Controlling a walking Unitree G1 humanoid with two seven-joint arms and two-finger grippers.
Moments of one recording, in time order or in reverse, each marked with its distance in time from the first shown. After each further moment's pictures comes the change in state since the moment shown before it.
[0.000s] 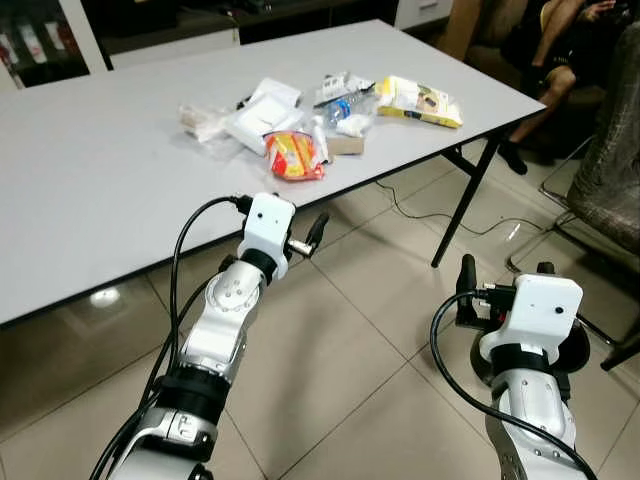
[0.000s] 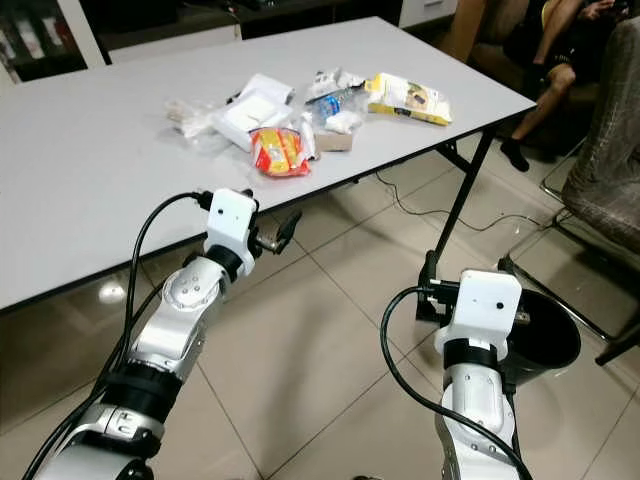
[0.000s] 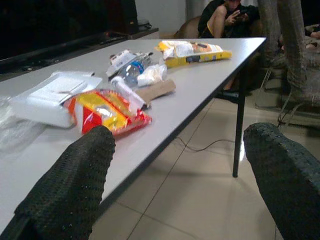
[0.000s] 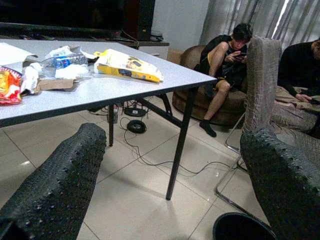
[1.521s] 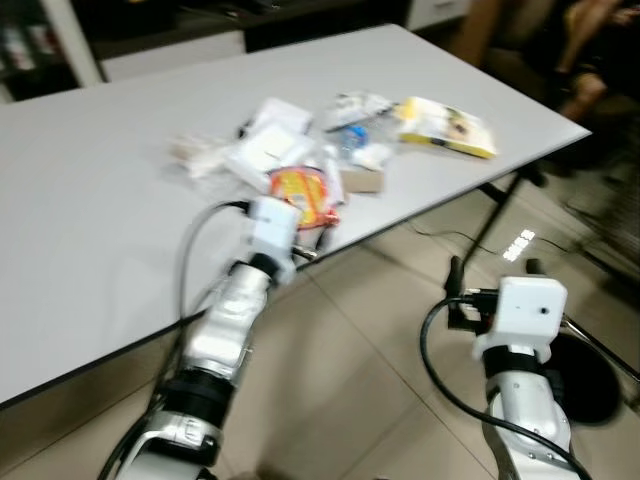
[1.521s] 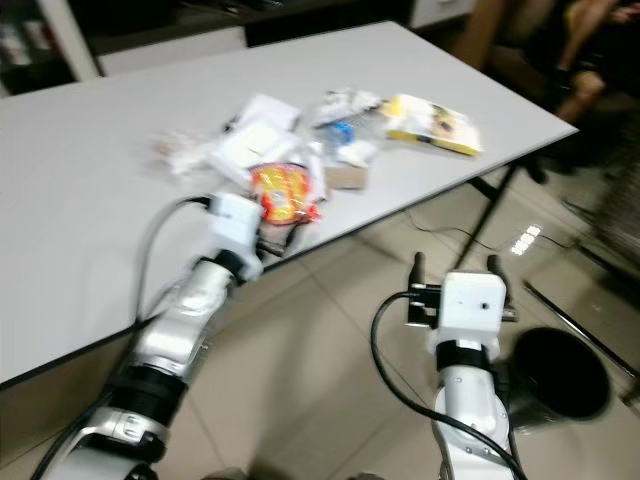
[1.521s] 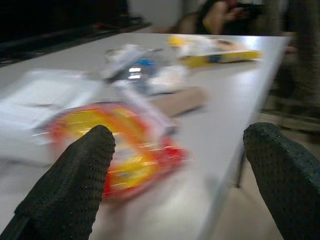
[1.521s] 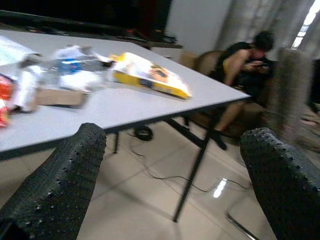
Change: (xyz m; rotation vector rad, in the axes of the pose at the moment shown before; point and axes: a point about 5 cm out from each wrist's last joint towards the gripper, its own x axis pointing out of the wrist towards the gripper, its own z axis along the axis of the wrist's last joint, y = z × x) left arm -0.001 -0.012 -0.005 -0.024 0.012 -0.042; right arm -0.004 0.009 0.000 -0.034 -0.011 0.051
